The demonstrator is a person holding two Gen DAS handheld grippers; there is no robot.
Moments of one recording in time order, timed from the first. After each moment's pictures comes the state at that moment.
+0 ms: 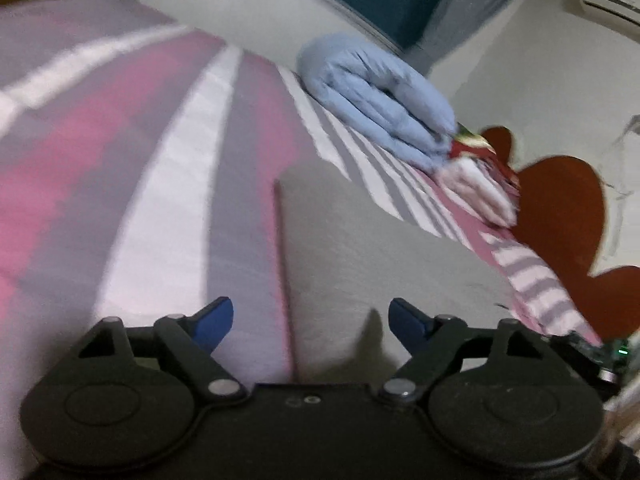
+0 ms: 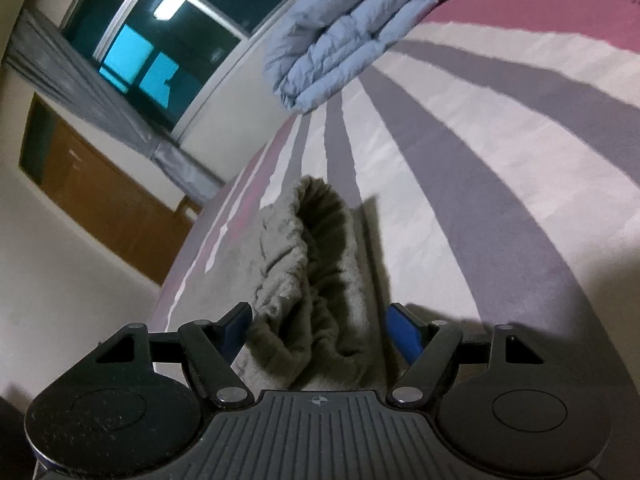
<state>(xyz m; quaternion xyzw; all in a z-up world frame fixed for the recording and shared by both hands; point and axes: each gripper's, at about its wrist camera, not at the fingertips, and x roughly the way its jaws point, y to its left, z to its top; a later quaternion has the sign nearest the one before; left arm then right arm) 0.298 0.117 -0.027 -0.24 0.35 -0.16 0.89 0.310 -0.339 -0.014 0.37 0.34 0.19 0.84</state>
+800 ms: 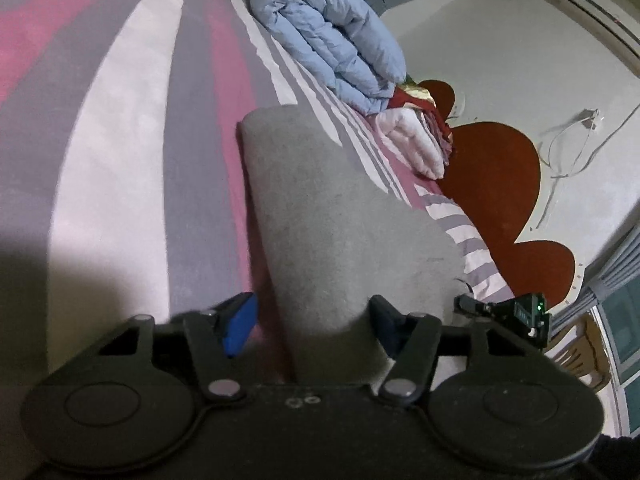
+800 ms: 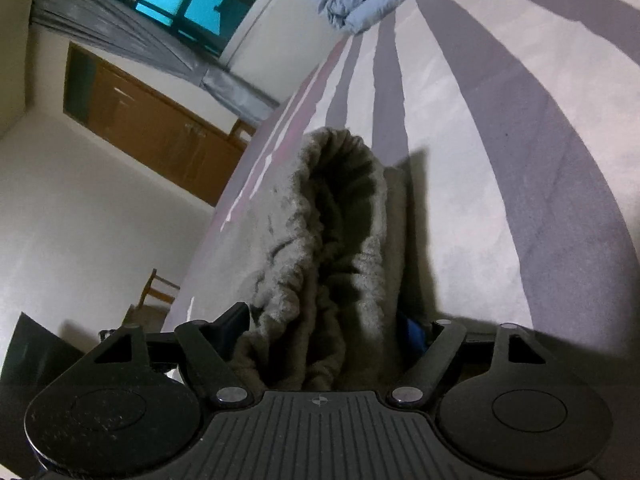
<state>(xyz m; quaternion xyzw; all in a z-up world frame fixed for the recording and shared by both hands) 0.360 0.140 -0.072 -0.29 0.41 -0.30 0.81 0.370 -0.349 -0.040 0.38 0.41 0.31 0.77</state>
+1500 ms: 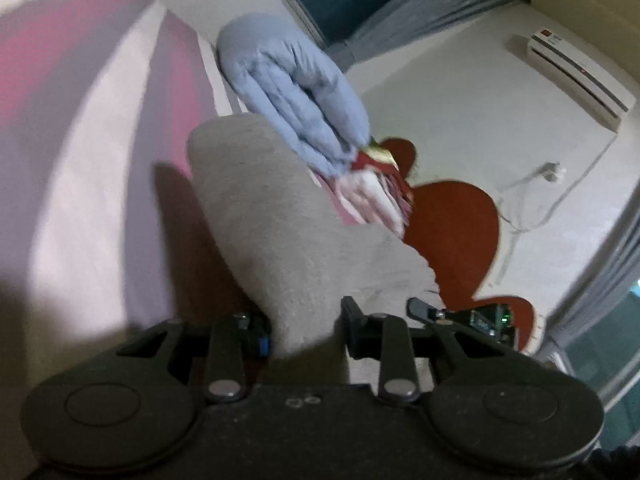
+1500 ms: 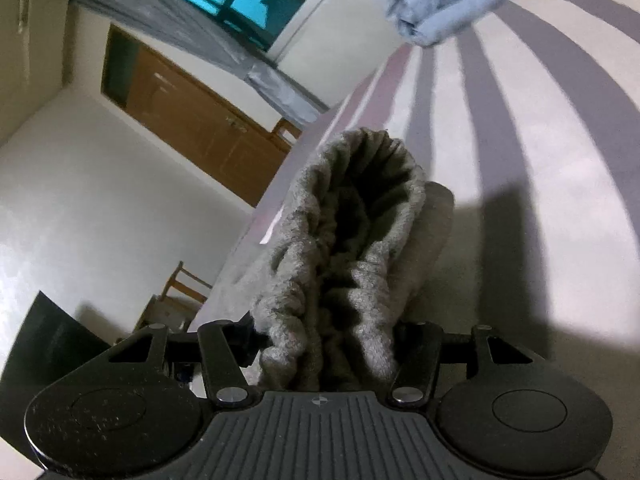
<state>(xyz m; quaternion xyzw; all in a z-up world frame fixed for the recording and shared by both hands) 0.407 0.170 -0.035 -0.34 0.32 -0.32 0.82 0.463 -0.297 0.014 0.33 0.37 0.38 0.78</state>
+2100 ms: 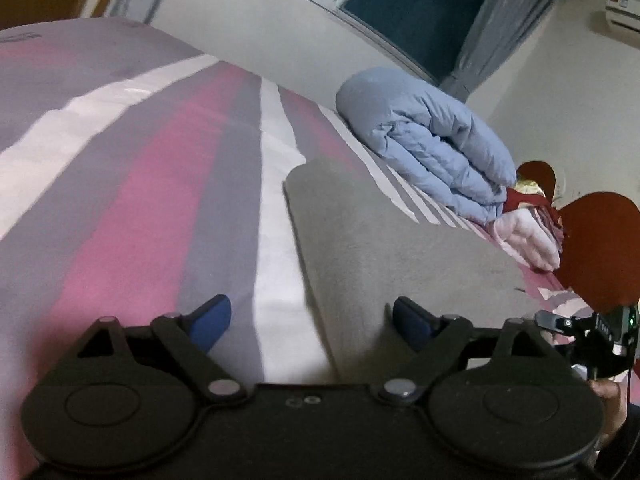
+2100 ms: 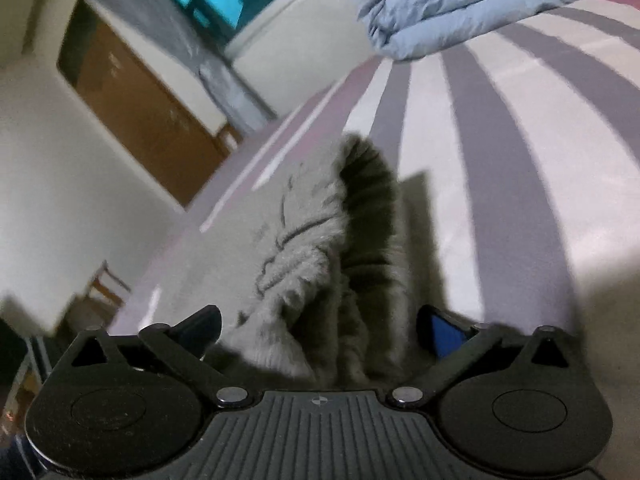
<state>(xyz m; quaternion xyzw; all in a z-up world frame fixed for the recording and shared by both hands) 0.435 0.207 -0.055 -0.22 0.30 -0.11 0.92 0.539 -0.261 -0.037 0.29 0.36 0.29 0.84</state>
